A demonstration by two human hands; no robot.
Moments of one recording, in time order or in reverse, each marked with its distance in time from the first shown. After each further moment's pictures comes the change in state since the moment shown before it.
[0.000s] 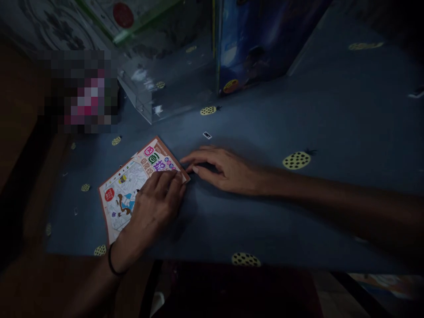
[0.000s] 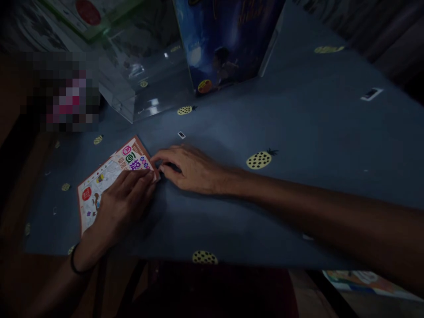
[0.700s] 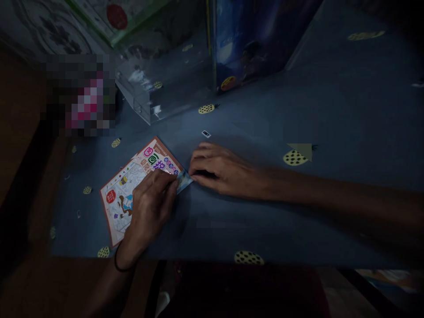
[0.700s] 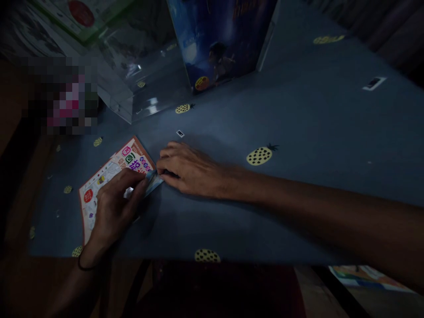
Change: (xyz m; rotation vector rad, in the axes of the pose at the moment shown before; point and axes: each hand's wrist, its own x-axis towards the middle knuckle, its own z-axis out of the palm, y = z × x) left_hand 0.001 -0.003 -0.009 -0.496 0.011 -0.317; right_hand -0.004 0.005 0.003 -0.170 -0.012 -0.183
